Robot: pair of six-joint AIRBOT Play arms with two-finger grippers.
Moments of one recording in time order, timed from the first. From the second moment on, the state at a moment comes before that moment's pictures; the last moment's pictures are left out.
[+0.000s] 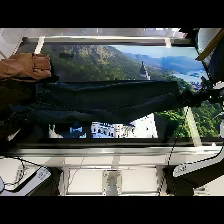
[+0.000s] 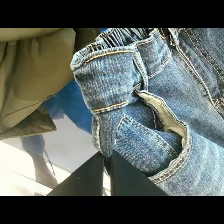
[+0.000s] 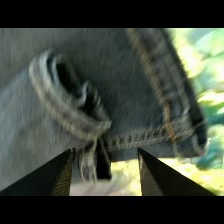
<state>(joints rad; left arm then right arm) 0.77 -1.08 0.97 1.20 -1.17 -1.29 -0.53 -1.70 1.35 -1.08 1.19 1.25</state>
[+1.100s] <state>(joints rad) 0.77 -1.08 0.97 1.20 -1.17 -1.29 -0.45 -1.73 1.33 -1.07 1.27 1.07</state>
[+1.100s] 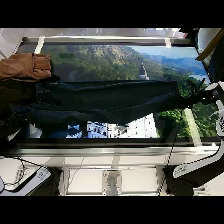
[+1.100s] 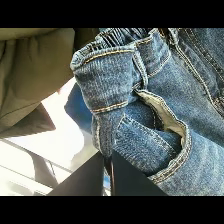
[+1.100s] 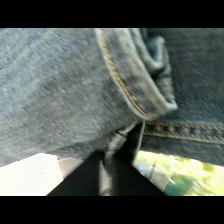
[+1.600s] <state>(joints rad) 0.77 -1.08 1.00 1.20 -1.21 -1.29 -0.60 -1.46 1.35 -1.10 1.63 1.06</state>
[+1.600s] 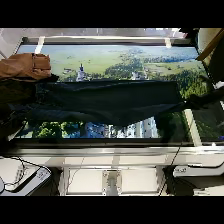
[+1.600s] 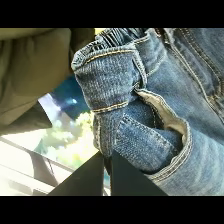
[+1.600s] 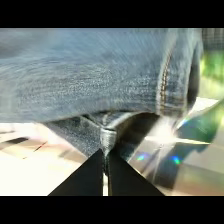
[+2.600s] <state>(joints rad) 0.77 -1.07 1.07 1.17 -1.25 -1.34 -0.85 -1.24 1.38 -0.79 1.40 1.06</state>
